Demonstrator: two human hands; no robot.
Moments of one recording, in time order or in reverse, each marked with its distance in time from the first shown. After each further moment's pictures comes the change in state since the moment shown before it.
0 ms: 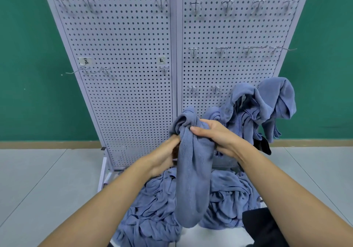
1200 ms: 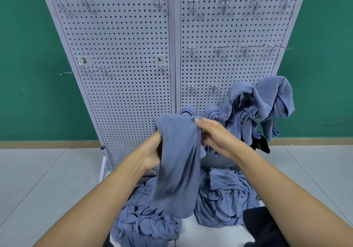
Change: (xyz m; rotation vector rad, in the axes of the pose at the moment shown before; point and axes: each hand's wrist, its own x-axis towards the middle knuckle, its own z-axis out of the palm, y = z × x) left_hand -0.007 0.019 -0.006 -0.224 0.215 -0.055; right_hand -0.008 0.002 0.004 -0.021 0.009 -0.052
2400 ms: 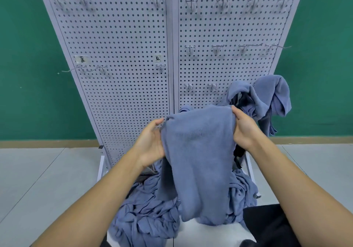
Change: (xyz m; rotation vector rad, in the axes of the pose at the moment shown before) left_hand -0.003 0.004 -0.005 -0.271 -0.195 0.041; right_hand -0.008 -0.013 -0.056 0.474 0.423 0.040
